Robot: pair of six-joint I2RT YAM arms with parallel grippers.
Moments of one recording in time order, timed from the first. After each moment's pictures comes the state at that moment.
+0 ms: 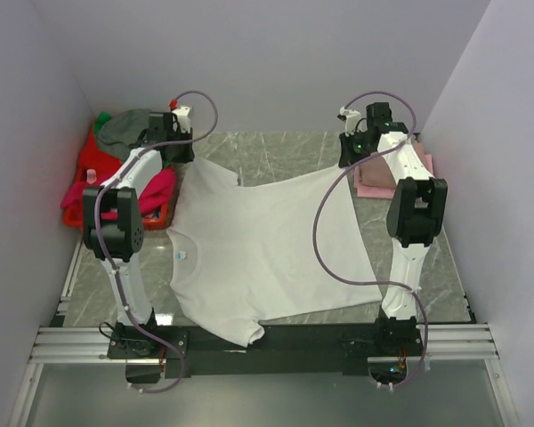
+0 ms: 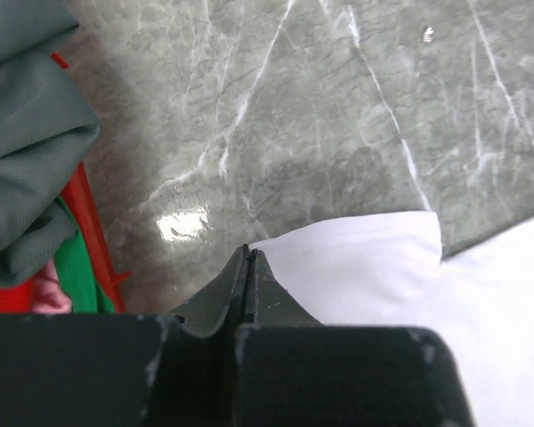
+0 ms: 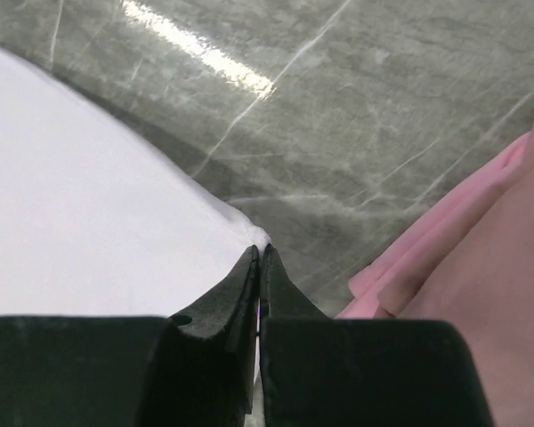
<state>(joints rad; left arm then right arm) -0.08 2.02 1.64 -0.29 0.20 0.00 0.01 2.19 1.98 -0.79 -0.42 -0.35</state>
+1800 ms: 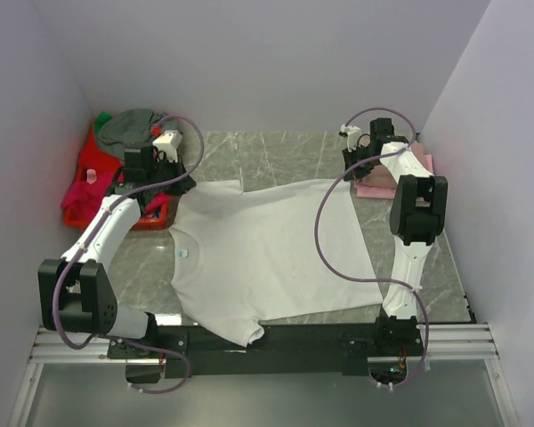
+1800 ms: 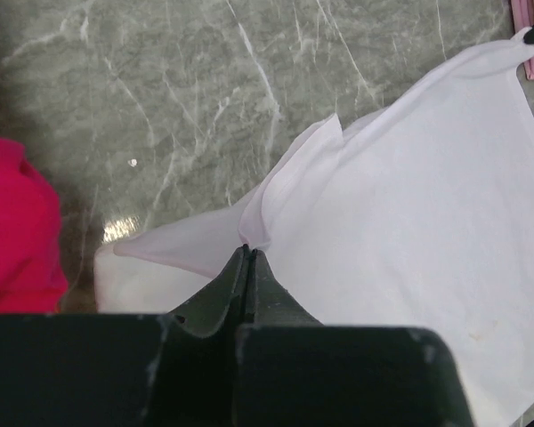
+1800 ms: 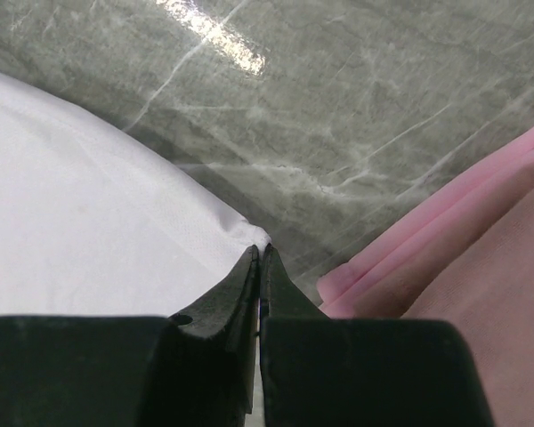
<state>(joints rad) -0.08 1.41 1.09 -0.27 0.41 -0.13 -0.04 2.21 1.81 -0.69 -0.46 -0.51</state>
